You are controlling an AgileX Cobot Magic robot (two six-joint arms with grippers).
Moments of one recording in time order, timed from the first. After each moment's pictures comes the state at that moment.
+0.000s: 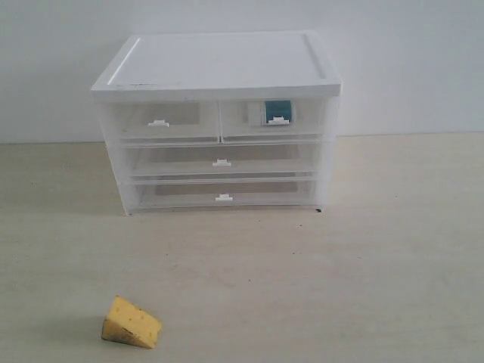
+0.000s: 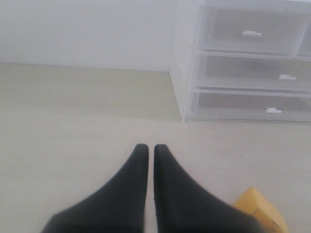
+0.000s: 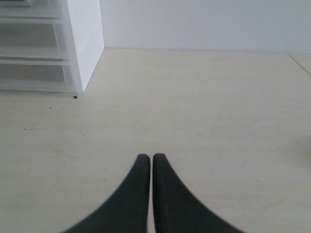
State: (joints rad) left arm -0.06 0.00 0.00 -0.04 0.29 -0.03; right arm 0.07 0.00 -0.01 -0.04 0.35 0.03
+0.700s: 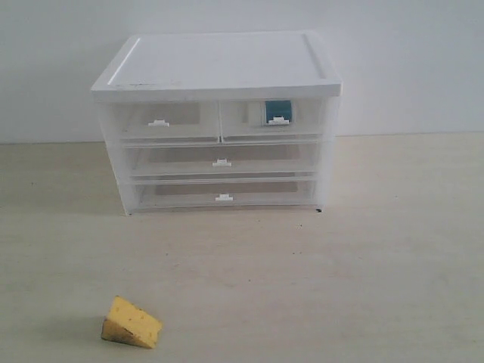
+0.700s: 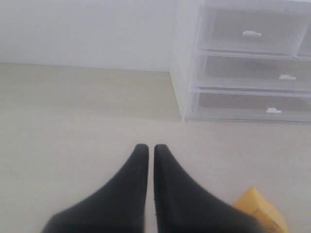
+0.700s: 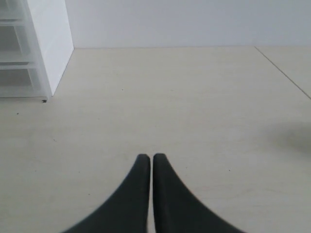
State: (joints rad) left arm -0.06 0.00 0.00 -0.04 0.29 -0.03; right arm -0.04 0.00 -0.01 -0.04 0.35 0.03
